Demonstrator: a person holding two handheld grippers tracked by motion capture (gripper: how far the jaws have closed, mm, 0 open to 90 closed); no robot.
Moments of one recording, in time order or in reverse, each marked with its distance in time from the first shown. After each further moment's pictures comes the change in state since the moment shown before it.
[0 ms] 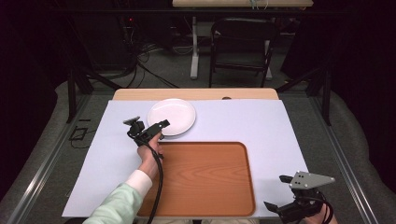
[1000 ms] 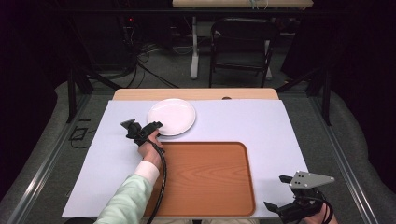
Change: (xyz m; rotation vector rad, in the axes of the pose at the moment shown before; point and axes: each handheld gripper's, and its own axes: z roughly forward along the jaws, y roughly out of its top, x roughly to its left) left arm 0.028 0.011 0.023 -0.041 0.090 -0.233; right arm -0.001 0.000 0.000 0.003 0.005 0.002
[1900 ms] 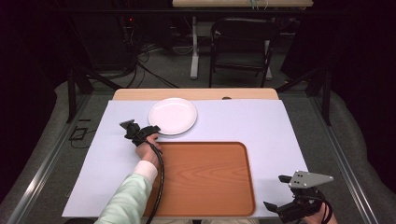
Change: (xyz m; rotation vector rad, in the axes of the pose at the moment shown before) left arm 0.009 0.006 0.002 0.023 -0.014 0.041; right arm -0.001 0.001 0.002 0.006 0.009 0.002
